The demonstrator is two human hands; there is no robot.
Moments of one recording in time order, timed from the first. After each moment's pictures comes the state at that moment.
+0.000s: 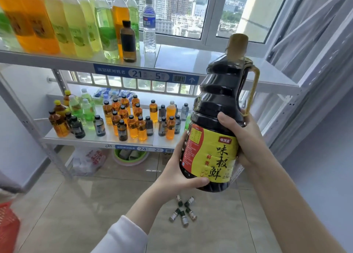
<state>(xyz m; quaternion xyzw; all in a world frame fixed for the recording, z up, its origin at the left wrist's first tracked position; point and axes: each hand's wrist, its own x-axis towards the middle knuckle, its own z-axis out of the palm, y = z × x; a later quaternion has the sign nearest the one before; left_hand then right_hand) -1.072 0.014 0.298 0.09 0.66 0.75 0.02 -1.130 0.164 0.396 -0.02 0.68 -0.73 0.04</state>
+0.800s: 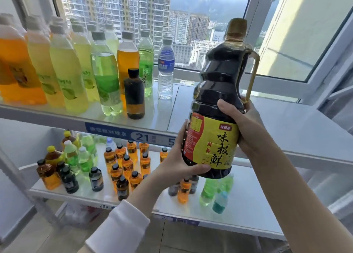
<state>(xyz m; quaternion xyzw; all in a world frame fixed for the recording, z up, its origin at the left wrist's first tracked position) -1.390 -0.110 0.350 0.09 0.71 0.70 -0.04 -1.452 0.036 0.452 -0.12 0.68 -0.72 0.04</state>
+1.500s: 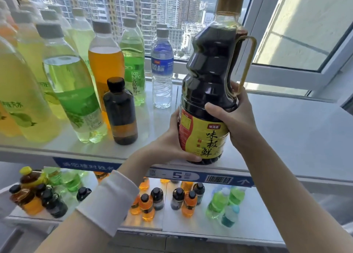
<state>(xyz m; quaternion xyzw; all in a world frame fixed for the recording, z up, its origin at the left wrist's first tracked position) -1.543 -0.199 0.365 0.12 0.80 0.58 0.02 -1.576 -0.036 0.434 -0.18 0.72 -0.67 -0.04</state>
